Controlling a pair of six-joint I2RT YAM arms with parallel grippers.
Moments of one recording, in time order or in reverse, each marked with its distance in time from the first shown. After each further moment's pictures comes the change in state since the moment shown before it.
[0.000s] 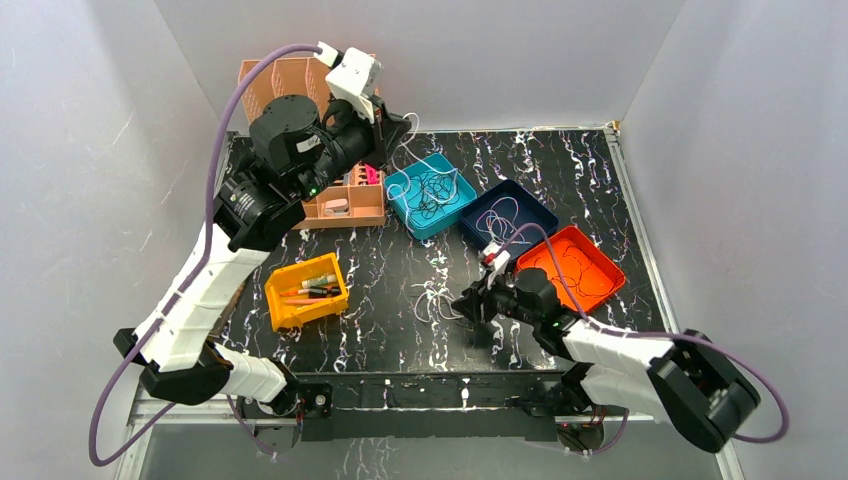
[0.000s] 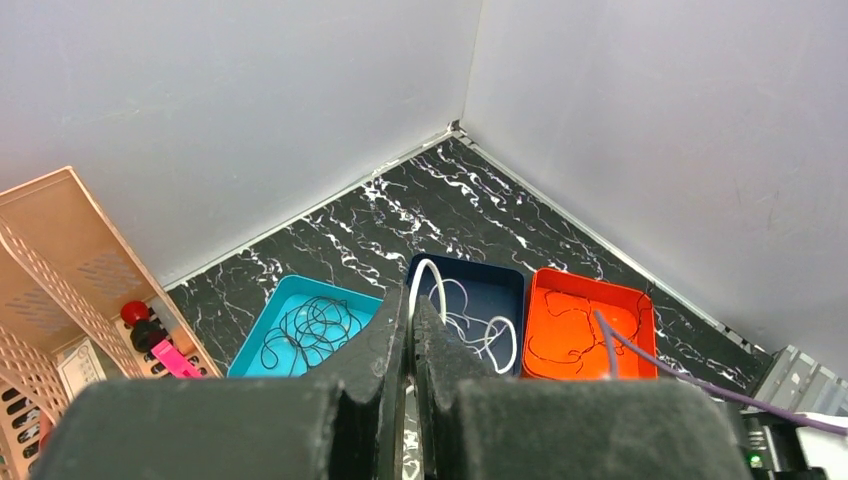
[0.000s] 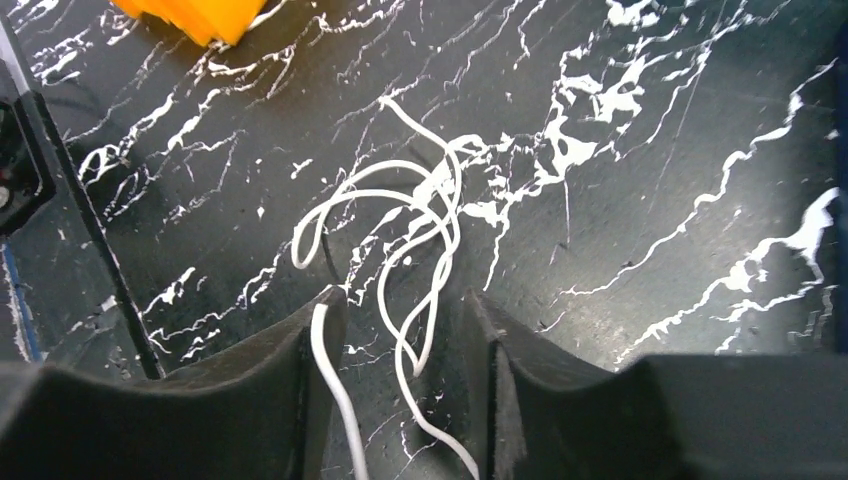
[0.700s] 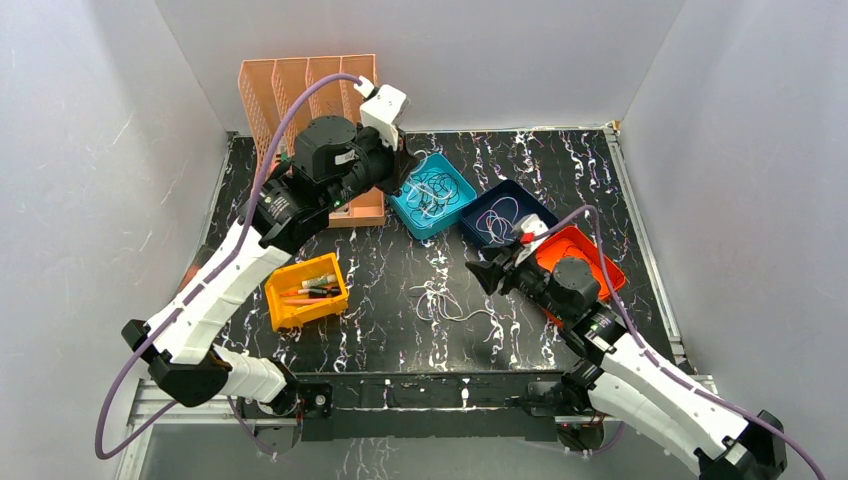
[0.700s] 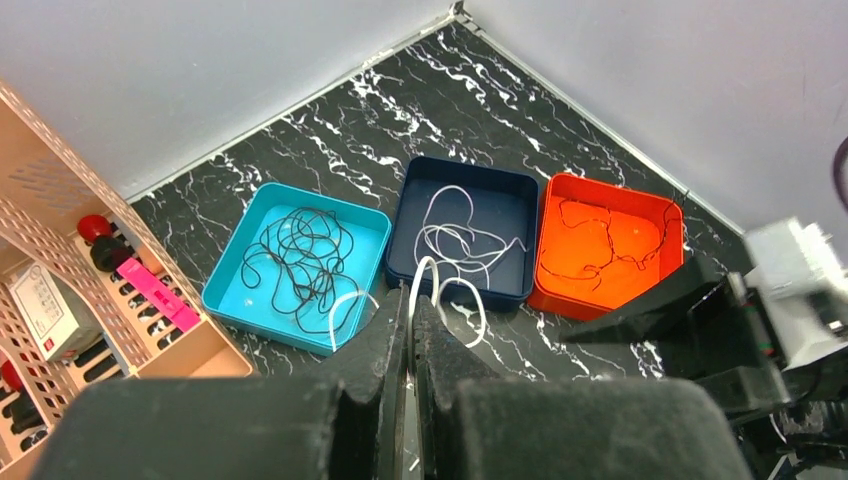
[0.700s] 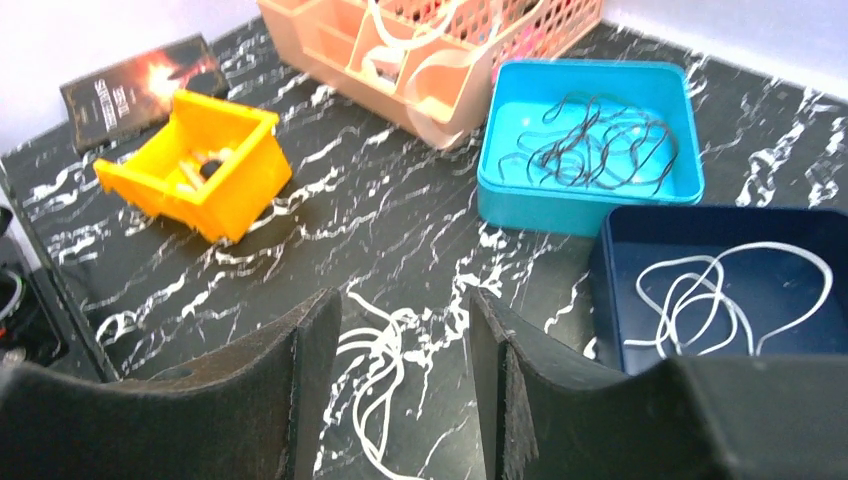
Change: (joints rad) left arm 0.000 -0.010 -0.199 0.002 0.022 -0.006; right arm 0.000 -0.463 0.234 -0.412 0.182 -0.087
